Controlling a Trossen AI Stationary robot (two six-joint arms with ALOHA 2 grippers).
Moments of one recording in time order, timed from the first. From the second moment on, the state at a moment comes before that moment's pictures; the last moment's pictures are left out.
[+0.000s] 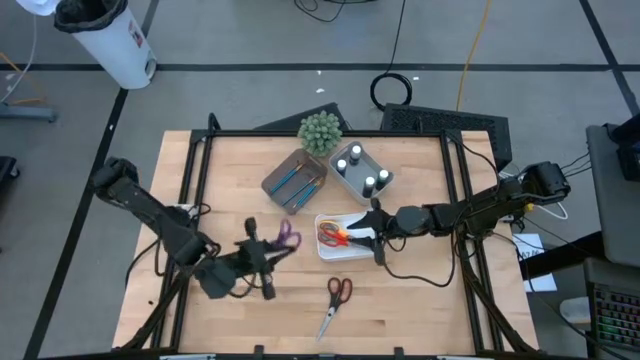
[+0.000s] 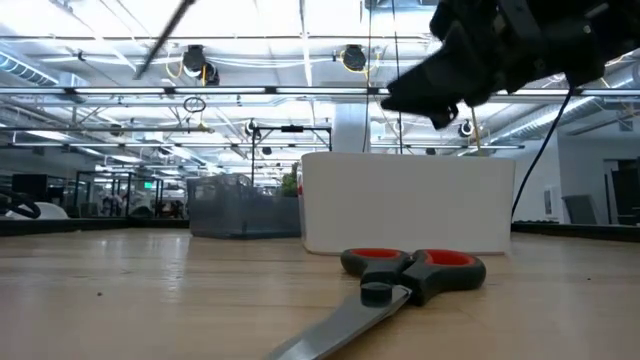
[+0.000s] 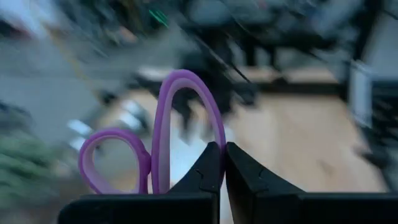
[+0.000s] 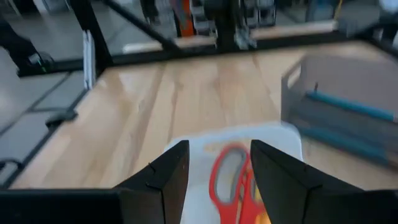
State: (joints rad) left arm -0.67 1.39 1.09 -0.14 -0.91 -0.28; right arm 0.19 1.36 0.49 0.58 0.13 0.19
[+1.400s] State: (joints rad) left arm -0.27 1.39 0.60 1.28 -0.03 0.15; right arm 0.20 1.84 0.74 1.31 0.22 -0.21
